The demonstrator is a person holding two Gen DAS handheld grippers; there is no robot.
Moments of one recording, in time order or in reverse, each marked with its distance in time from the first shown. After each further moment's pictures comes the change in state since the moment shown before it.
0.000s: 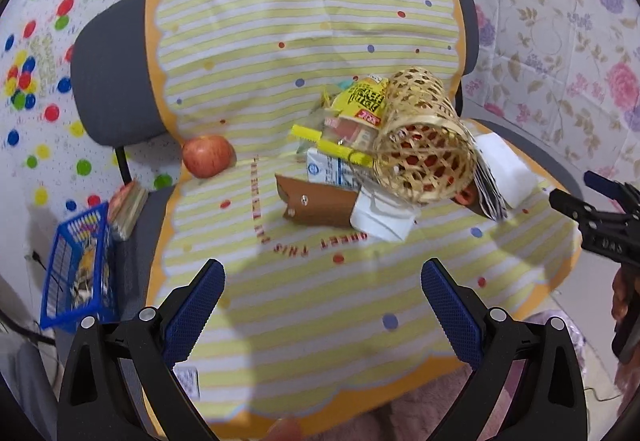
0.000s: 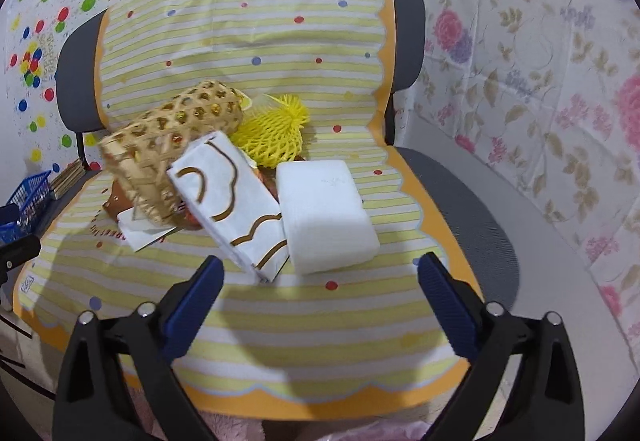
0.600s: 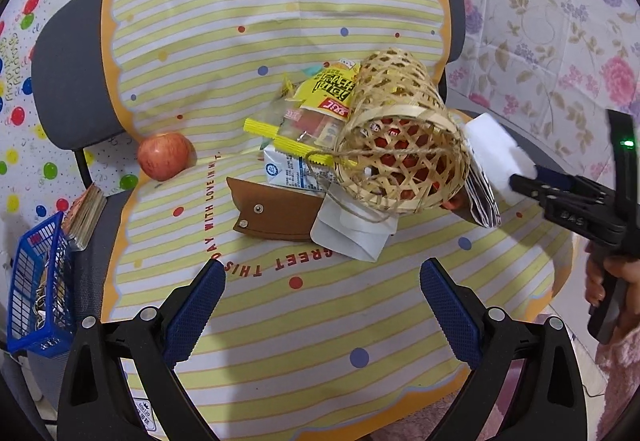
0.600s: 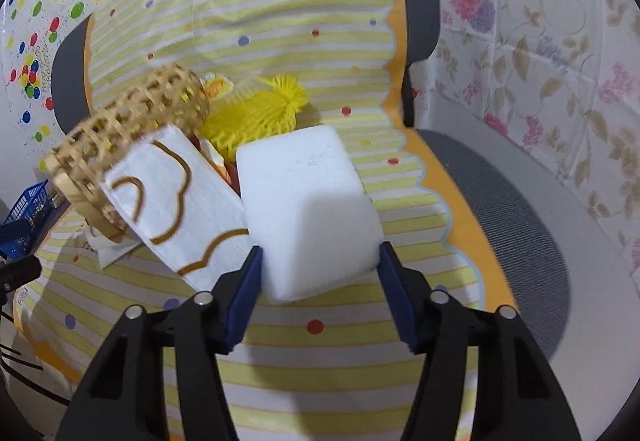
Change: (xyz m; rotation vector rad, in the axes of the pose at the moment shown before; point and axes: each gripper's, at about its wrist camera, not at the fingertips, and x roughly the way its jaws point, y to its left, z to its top) left arm 0.035 -0.019 0.011 0.006 0.036 -0.081; right arm 0.049 -0.026 0.004 0.005 0.056 0.055
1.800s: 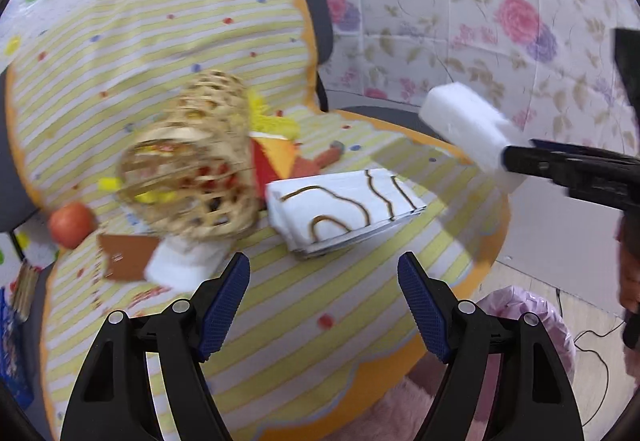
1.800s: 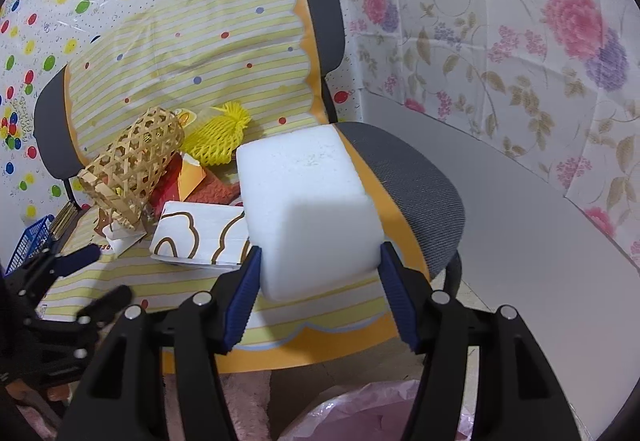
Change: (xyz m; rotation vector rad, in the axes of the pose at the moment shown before) left arm 0.014 -0.112 -0.023 0.261 -0.112 -0.201; right arm -0.097 -0.034 -0.051 0.196 -0.044 -0.106
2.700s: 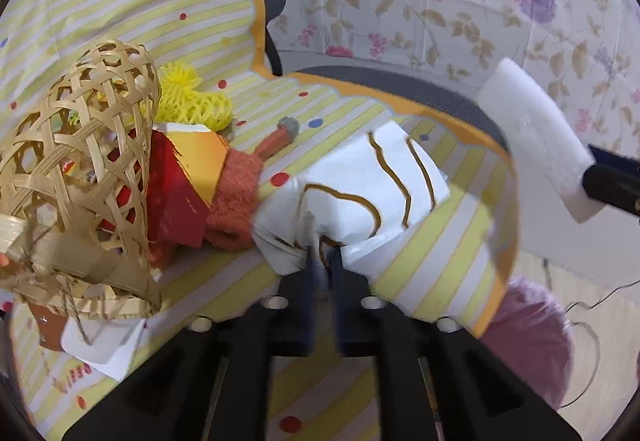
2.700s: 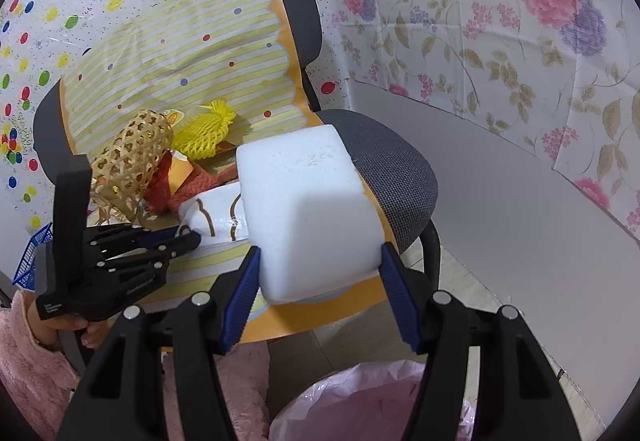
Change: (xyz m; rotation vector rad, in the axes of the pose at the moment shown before) left arm 0.070 -0.011 0.026 0.057 0.137 -0.136; right arm -0.018 -0.020 -0.014 0.058 0.023 0.019
